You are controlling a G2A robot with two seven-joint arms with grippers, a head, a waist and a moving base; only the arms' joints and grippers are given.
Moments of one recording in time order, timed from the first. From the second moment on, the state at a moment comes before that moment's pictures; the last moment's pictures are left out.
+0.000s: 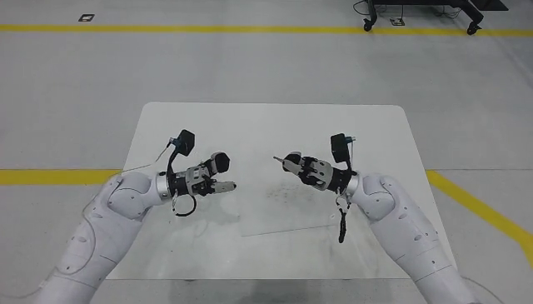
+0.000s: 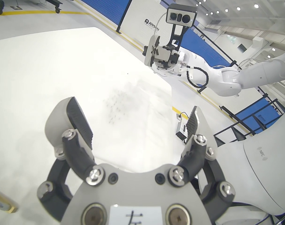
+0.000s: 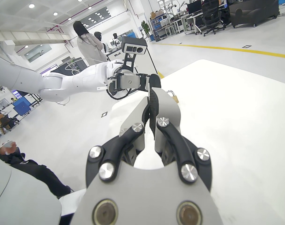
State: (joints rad) left arm 1.15 -0.96 -1.12 -1.39 0.16 -0.96 -0.64; right arm -1.22 -1.19 1.14 -1.33 -0.56 -1.01 0.20
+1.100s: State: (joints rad) left arm 1.34 -0.97 -1.19 -1.70 1.06 -0.14 -0.68; right arm -1.22 -1.19 1.14 -1.33 -0.56 -1.01 0.20
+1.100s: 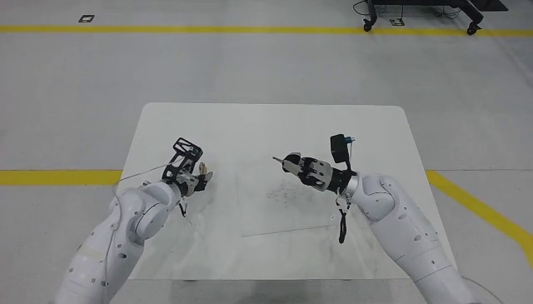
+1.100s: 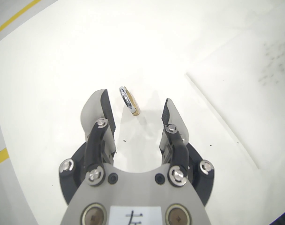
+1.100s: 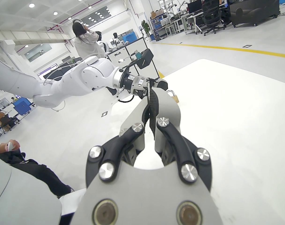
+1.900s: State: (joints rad) left arm 1.32 -0.99 -1.19 -1.67 1.06 -0.12 -0.71; right arm -1.22 -1.19 1.14 -1.33 -0.56 -1.01 0.20
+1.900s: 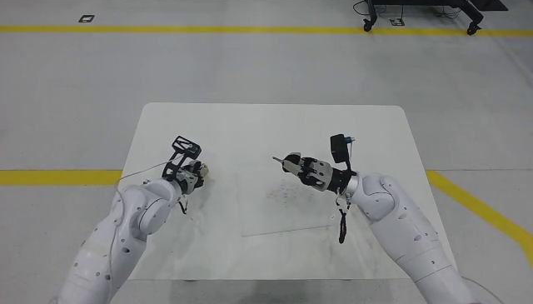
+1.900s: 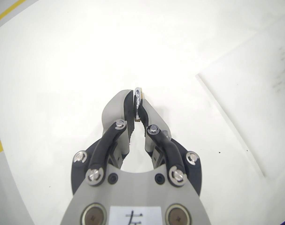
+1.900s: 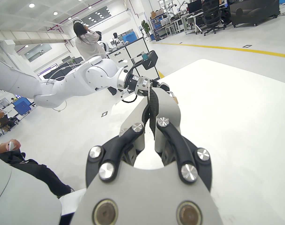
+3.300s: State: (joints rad) left arm 1.34 -0.98 -1.36 -1.37 0.13 -0.95 -0.57; right arm -1.22 -1.19 1.14 -1.33 -0.56 -1.01 0.20
